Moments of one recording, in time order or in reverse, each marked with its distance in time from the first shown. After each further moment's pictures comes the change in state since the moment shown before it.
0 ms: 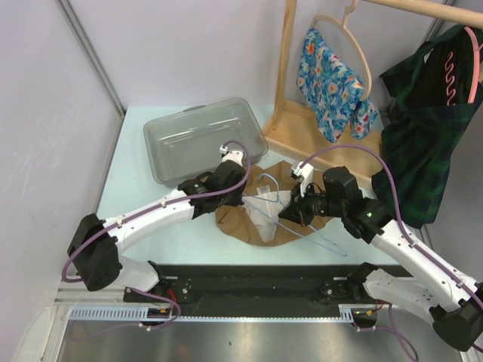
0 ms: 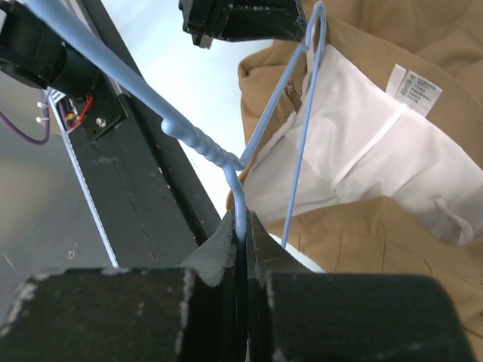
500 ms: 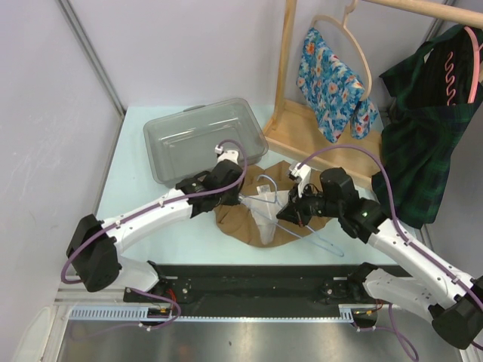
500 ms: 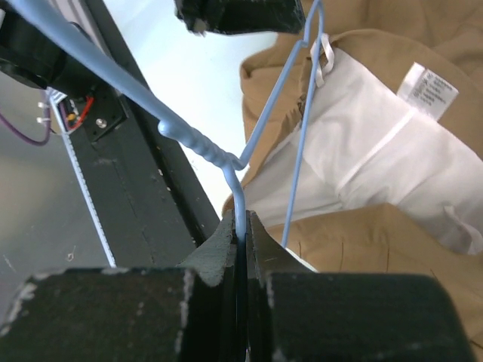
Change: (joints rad) left arm 0.015 -0.012 0.002 -0.041 -0.027 -0.012; right arm 0.000 0.017 -0.032 0.063 -0.025 0.012
